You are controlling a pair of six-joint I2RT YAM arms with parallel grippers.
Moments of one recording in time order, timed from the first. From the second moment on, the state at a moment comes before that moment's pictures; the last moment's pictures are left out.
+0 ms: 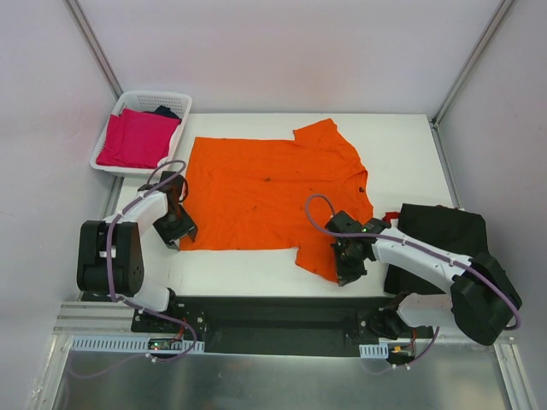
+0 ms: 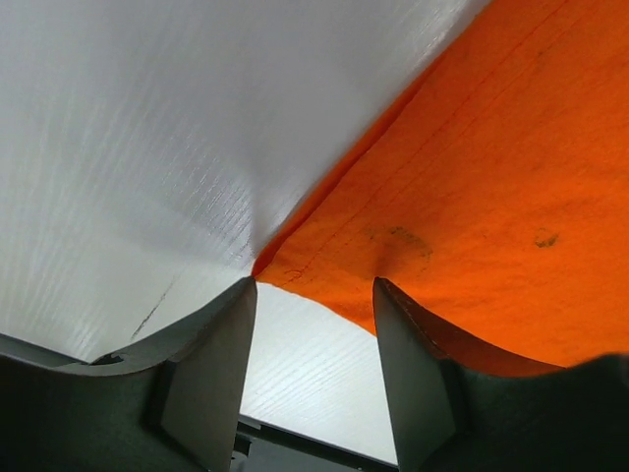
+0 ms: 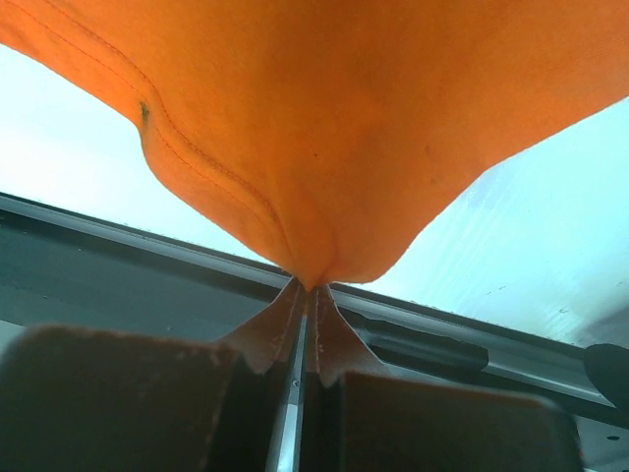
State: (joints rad) left arm -0.04 1.50 0.85 -0.82 -0.10 -0.70; right arm 0.76 1.26 0.69 -0.89 -0.05 0.64
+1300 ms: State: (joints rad) left arm 0.06 1.52 0.82 -0.77 -0.01 -0.63; right arm 0.76 1.25 0.69 -0.92 -0.04 0.63
